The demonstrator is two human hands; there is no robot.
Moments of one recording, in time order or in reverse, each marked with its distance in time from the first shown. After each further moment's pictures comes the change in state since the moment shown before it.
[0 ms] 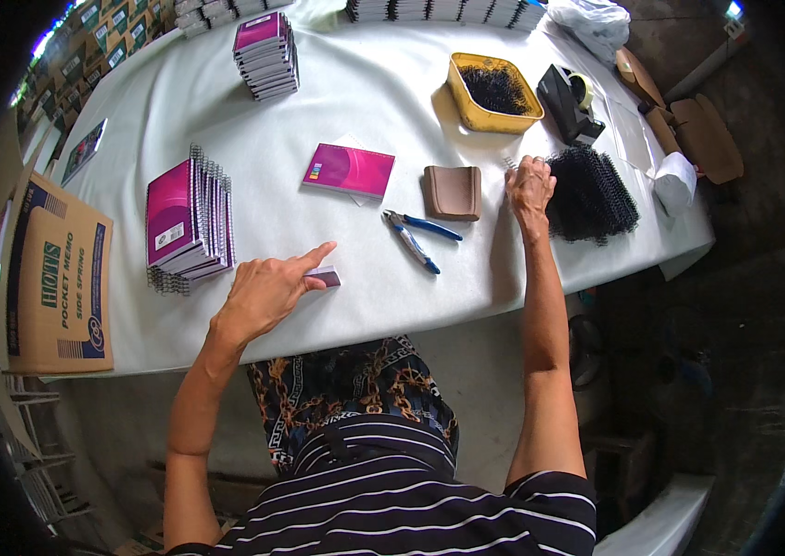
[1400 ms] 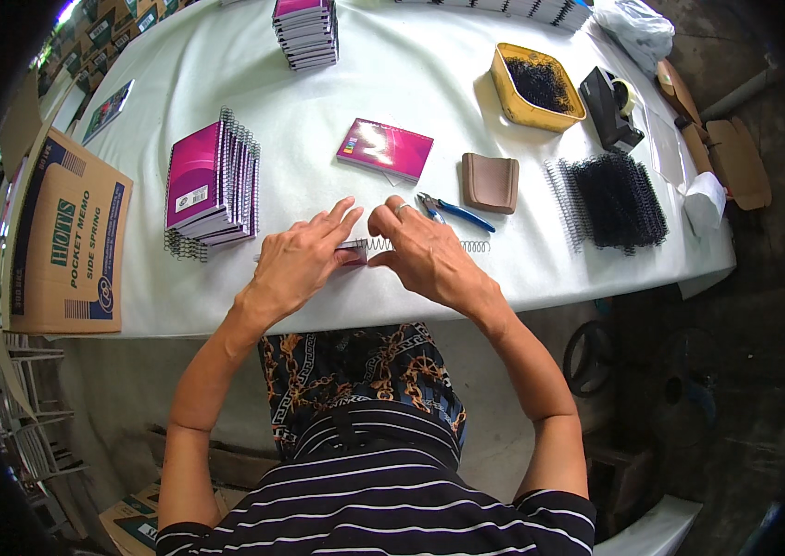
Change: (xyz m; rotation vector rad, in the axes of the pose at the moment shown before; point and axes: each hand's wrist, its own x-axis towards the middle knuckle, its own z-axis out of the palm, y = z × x) left_hand 0.002 -0.008 0.030 0.080 0.366 0.119; right_hand -0.102 -0.177 -0.166 0.886 -0.469 -0.722
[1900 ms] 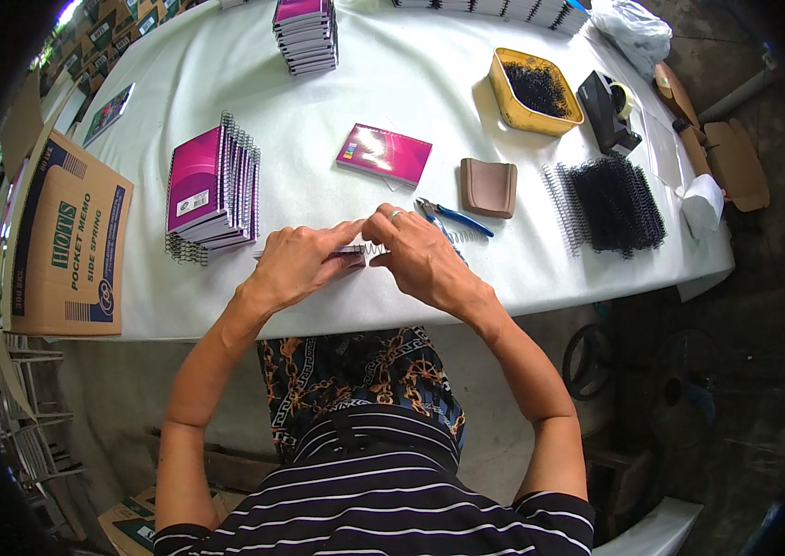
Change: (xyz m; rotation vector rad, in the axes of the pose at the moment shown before) left_hand 0.012 -0.005 -0.008 -0.154 -0.216 -0.076; right_hand 0.002 0.007 0.007 -0.016 0.044 -0.117
